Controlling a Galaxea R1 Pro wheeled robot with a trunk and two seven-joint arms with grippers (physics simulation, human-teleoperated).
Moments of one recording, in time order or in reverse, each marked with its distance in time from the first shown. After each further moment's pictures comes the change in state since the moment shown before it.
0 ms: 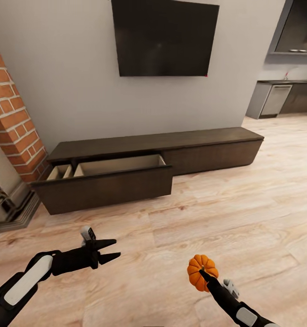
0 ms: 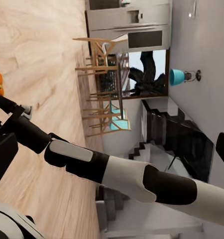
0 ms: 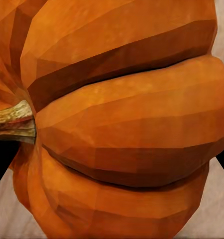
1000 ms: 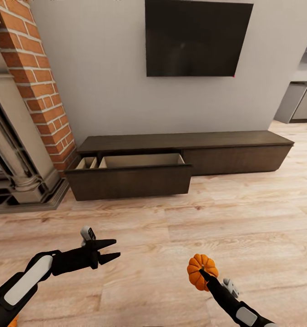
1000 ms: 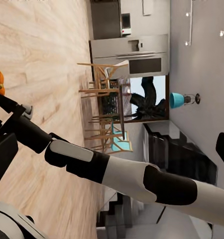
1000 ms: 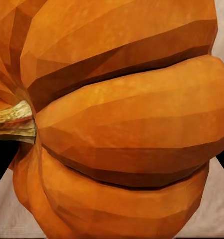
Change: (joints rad) left arm 0.000 0.000 0.001 0.002 0.000 0.000 0.000; right arm 0.000 -0.001 -0.005 -0.004 -0.001 -0.001 0.001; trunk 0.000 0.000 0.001
